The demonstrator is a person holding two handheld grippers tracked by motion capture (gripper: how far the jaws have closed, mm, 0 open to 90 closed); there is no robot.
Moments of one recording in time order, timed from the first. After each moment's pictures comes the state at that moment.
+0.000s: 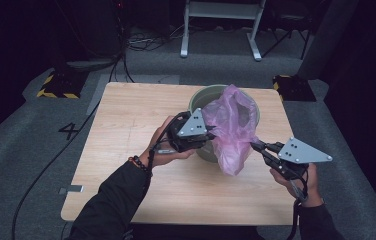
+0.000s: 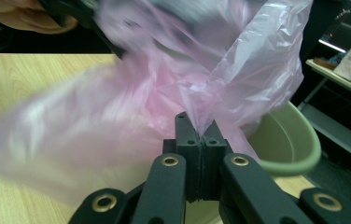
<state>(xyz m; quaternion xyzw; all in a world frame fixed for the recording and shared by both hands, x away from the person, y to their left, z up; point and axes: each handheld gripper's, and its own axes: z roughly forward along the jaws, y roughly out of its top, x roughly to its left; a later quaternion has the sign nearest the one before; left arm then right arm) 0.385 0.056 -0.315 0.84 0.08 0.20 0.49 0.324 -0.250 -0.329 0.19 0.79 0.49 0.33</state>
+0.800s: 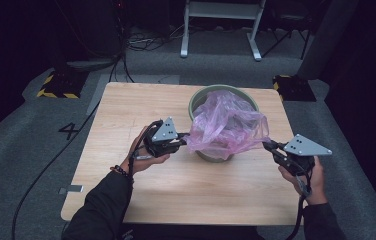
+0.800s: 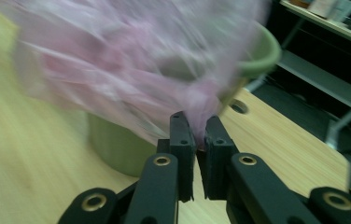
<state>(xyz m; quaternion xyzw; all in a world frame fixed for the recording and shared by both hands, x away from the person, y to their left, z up) 0.406 0.110 -0.377 0.85 0.15 0.18 0.48 0.349 -0.286 -0.361 0.28 0.79 0.43 0.33</state>
